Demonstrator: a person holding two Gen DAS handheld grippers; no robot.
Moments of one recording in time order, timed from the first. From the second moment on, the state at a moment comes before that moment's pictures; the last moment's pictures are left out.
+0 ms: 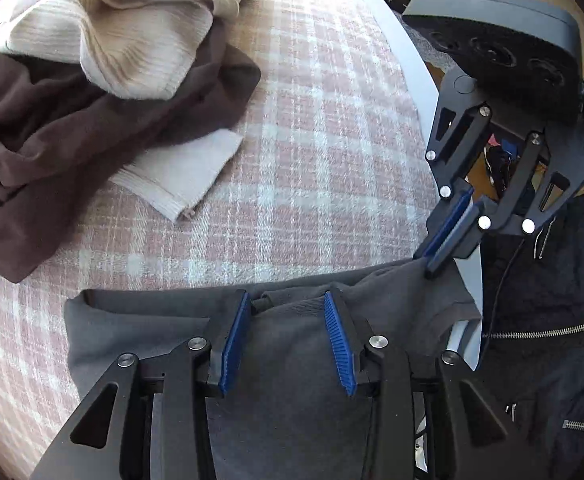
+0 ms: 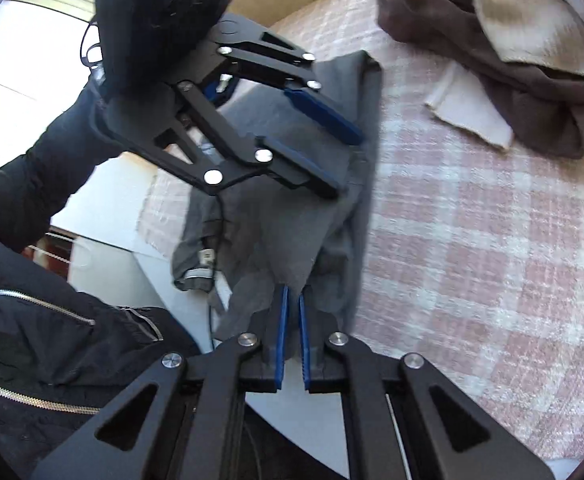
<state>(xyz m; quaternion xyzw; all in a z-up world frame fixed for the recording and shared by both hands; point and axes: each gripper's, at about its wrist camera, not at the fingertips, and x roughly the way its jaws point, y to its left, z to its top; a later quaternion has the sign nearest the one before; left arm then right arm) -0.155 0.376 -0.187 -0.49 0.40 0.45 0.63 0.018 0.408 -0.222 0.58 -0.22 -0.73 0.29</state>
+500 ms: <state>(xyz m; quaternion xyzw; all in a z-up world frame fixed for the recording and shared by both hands) -0.156 0.416 -0.192 -0.56 0.46 0.39 0.57 0.023 0.397 -0.212 0.56 -0.21 -0.73 0.32</state>
